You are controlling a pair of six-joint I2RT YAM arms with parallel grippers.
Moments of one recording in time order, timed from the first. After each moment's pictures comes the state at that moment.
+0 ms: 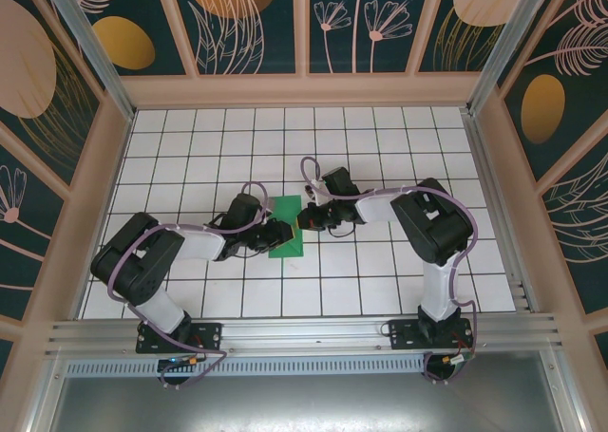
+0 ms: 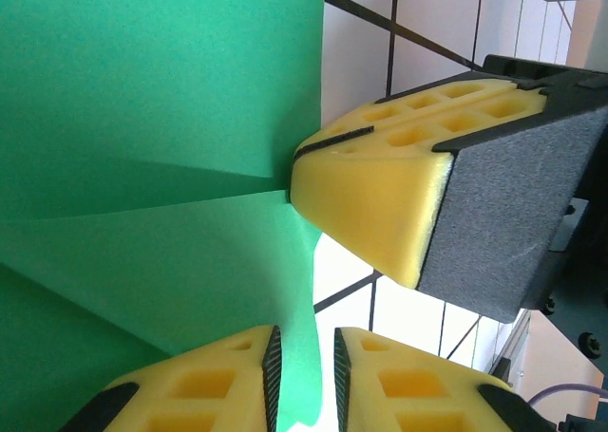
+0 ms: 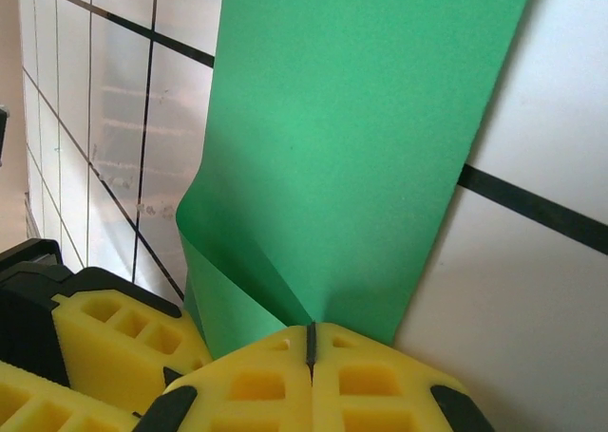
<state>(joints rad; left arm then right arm) -0.58 1.65 0.55 0.33 0.52 -0.97 0.62 1.95 0.98 0.03 -0.67 0.54</state>
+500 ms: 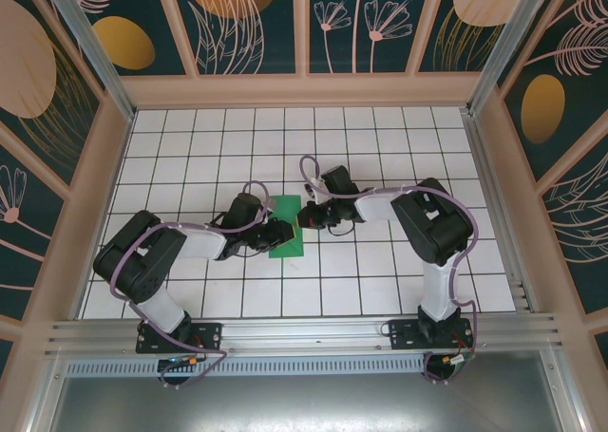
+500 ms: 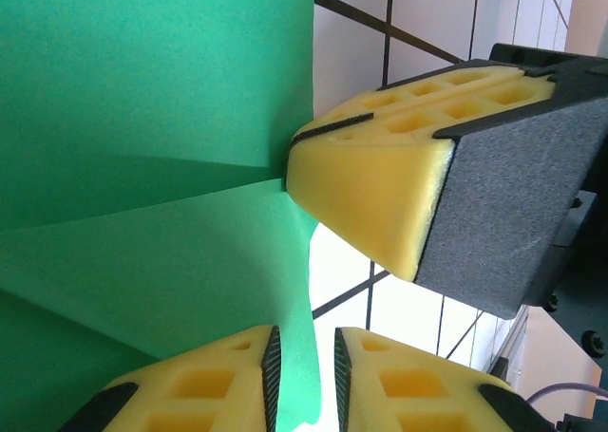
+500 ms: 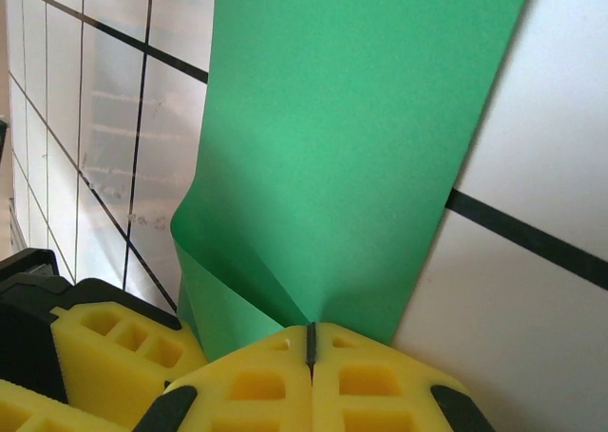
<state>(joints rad) -0.58 1.66 0.56 0.35 0.53 -0.97 0.62 1.95 1.00 0.01 -0.64 0.52</state>
